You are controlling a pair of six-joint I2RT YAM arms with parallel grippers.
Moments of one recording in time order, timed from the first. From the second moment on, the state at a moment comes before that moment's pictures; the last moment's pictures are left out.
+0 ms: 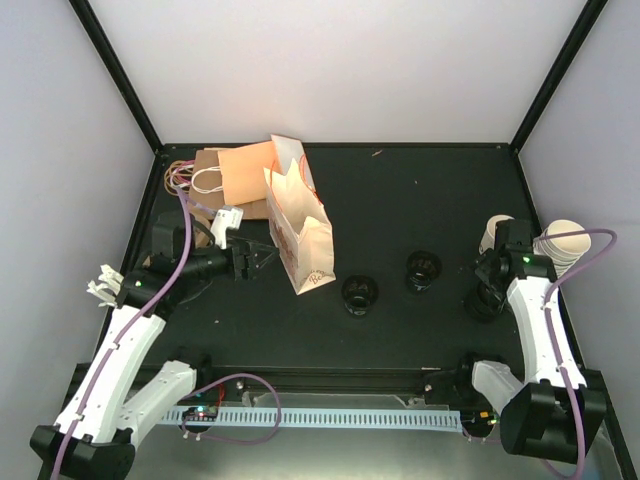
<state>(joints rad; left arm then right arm) -0.26 0.78 0.89 -0.65 0.65 -0.35 -0.13 1.00 0.82 -1.03 0.24 0.74</state>
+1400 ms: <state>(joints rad) -0.26 0.80 0.88 -0.63 0.66 -0.34 -0.12 1.02 0.79 -0.98 0.25 0.75</state>
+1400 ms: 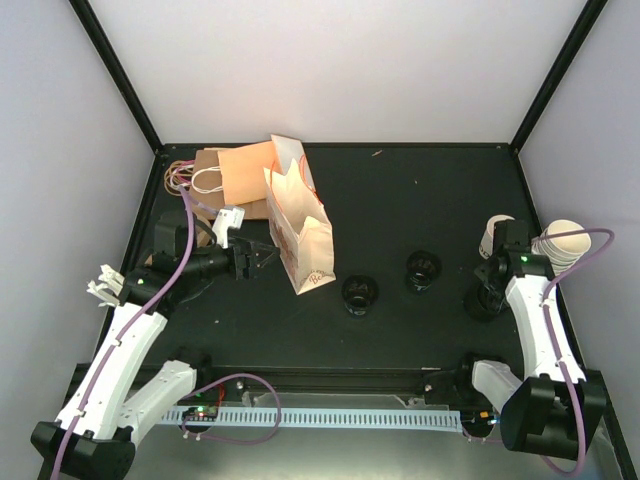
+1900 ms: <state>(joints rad) -0.26 0.80 0.87 -0.63 0.66 -0.34 -0.09 1.07 0.80 -0.96 0.23 0.74</state>
